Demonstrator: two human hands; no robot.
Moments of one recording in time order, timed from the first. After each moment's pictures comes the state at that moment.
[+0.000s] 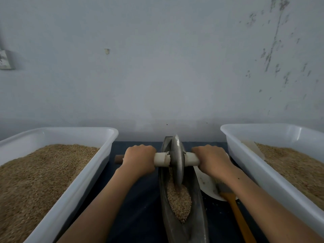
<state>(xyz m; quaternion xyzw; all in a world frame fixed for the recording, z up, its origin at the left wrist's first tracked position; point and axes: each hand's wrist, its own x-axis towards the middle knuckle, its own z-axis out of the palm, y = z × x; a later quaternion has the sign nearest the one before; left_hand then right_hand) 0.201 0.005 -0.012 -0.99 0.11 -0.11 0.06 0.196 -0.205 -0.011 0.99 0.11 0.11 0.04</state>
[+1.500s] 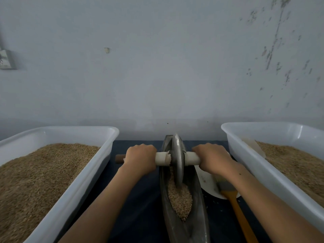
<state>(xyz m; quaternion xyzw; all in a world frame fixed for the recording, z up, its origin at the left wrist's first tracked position) 0.198 0.002 -0.010 -0.99 0.10 -0.09 0.05 0.194 -0.206 -0.006 0.99 0.13 0.06 0.04</state>
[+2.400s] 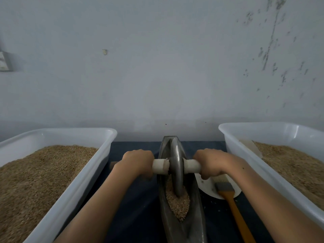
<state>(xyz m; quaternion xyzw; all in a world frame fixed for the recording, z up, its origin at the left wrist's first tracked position) 0.190 0.002 -0.001 -0.99 0.09 0.04 0.06 0.188 -0.207 0.007 0.99 0.13 -0.11 0.04</state>
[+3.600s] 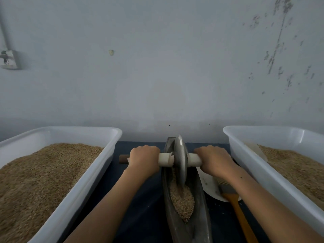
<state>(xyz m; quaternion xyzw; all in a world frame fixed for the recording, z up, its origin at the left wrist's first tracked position) 0.194 -0.001 -0.010 -0.99 0.08 -0.11 0.06 0.196 -0.205 -0.008 0.99 0.11 0.08 0.05</state>
